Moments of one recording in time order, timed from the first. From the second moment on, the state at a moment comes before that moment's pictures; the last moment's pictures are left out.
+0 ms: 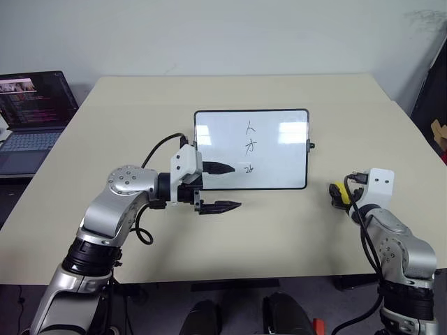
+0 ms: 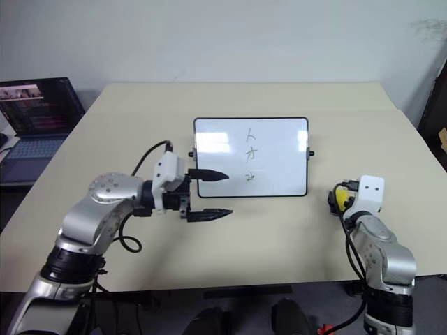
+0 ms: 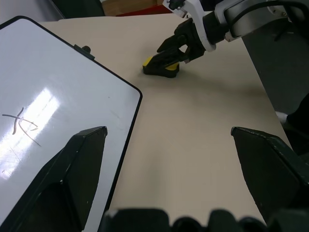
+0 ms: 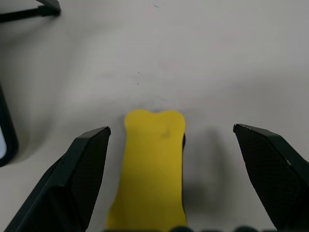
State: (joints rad) left arm -0.49 0.66 -0.13 -0.16 -0.42 0.36 -1.15; right arm -0.21 -0.30 -0.29 -0.27 0.35 0.88 -0.04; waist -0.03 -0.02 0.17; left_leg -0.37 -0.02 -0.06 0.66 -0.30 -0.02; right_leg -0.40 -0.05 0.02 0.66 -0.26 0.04
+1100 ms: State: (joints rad) left arm -0.47 0.57 0.01 -0.17 -0.40 0.47 -0.80; right arm -0.07 -0.42 -0.14 -0.32 0.23 0.63 0.20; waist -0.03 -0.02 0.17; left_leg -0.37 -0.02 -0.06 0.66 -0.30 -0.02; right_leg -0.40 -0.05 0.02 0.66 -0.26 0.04
